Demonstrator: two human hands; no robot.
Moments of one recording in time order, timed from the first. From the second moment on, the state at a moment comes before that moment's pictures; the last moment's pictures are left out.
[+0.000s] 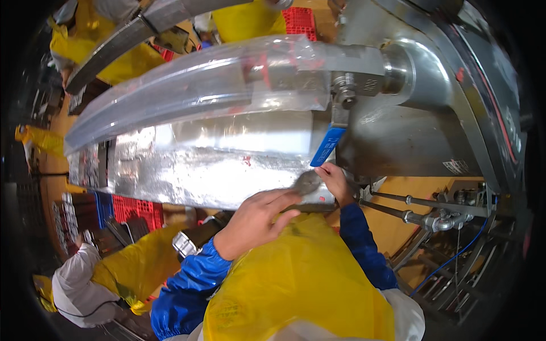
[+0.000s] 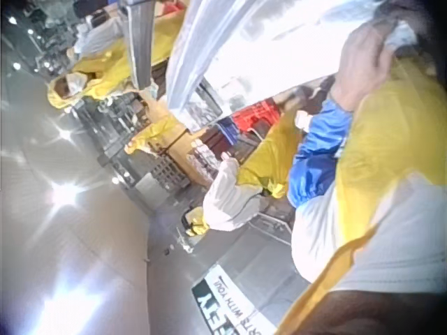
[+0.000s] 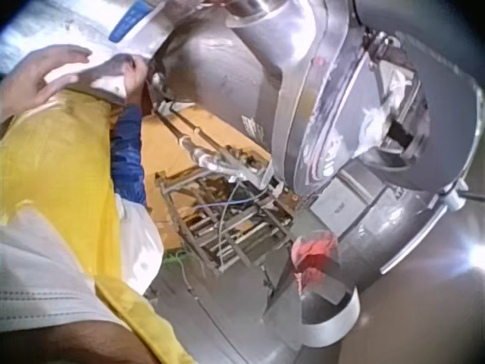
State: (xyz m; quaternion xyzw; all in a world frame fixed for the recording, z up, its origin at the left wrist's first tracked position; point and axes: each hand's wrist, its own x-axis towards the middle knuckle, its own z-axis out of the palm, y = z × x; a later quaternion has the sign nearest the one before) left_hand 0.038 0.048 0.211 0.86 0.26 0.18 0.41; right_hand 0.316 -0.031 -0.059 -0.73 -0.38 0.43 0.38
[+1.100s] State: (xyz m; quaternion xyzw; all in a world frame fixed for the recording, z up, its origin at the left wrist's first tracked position) left_hand -0.079 0.018 0.073 0.36 0.56 0.23 0.71; right_hand 0.225 0.109 -0.034 -0.67 -0.58 0.38 0.26
